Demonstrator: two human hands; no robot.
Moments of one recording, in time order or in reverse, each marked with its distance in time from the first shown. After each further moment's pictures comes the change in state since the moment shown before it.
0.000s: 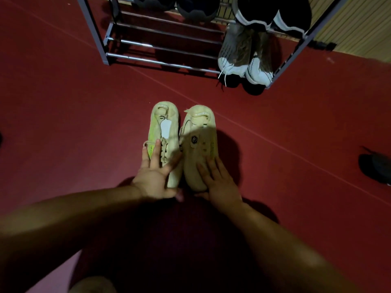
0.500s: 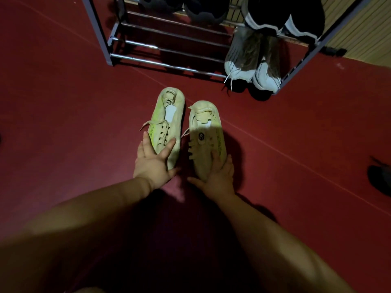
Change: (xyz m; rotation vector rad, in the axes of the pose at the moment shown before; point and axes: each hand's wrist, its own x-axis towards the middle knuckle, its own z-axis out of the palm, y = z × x) left_hand 0.039 -0.005 -0.008 -0.116 0.299 -0.179; right_hand 0.036 -0.016 -0.020 0.362 0.078 0.347
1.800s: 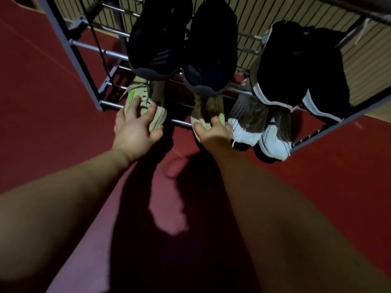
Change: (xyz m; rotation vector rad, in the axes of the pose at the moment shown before) left_hand 0.175 0.032 -0.124 -0.193 0.366 -0.041; right_hand 0.219 -0.113 -0.138 0.358 0.131 -0.019
